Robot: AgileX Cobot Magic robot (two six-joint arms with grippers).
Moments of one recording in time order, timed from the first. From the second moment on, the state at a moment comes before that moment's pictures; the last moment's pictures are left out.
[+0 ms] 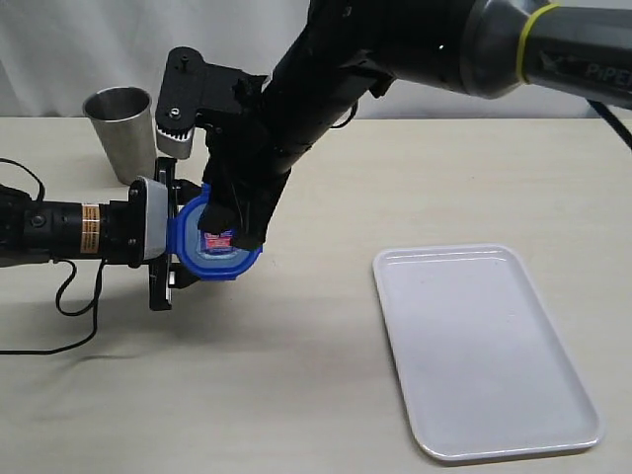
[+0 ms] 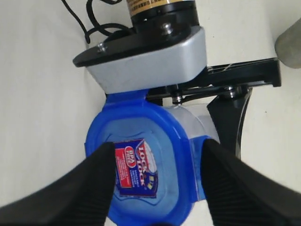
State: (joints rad) left arm -0.07 2.19 -0.98 1.36 -1.06 0.32; right arm 0.66 1.98 -1.69 0.42 0.89 -1.14
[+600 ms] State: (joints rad) left arm -0.07 2.19 -0.98 1.38 -1.07 0.27; right arm 0.66 2.05 -1.74 0.43 0.94 -1.12
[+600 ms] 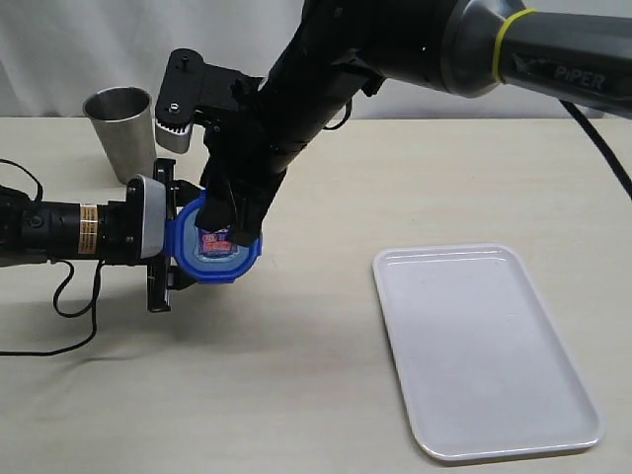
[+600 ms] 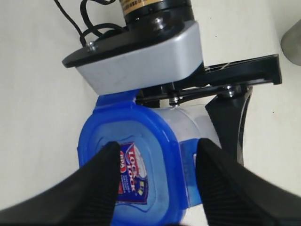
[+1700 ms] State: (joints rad) left arm -0.07 2.19 -0.98 1.32 -1.14 -0.01; right arm 0.66 2.07 -1.87 0.35 0.93 -0.94
